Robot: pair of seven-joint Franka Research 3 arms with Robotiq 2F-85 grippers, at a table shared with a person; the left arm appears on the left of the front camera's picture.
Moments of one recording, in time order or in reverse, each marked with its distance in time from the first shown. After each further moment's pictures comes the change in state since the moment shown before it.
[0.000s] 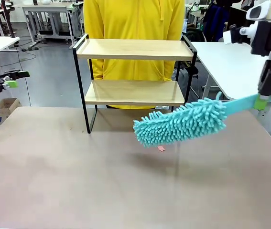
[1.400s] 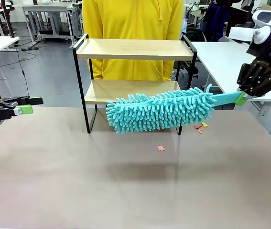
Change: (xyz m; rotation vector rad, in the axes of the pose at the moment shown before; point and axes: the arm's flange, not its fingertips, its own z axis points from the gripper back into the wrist) left arm 0.001 -0.195 -0.134 0.173 0.110 0.226; right arm -0.011 -0.065 -0.030 0.038 -0.334 0.492
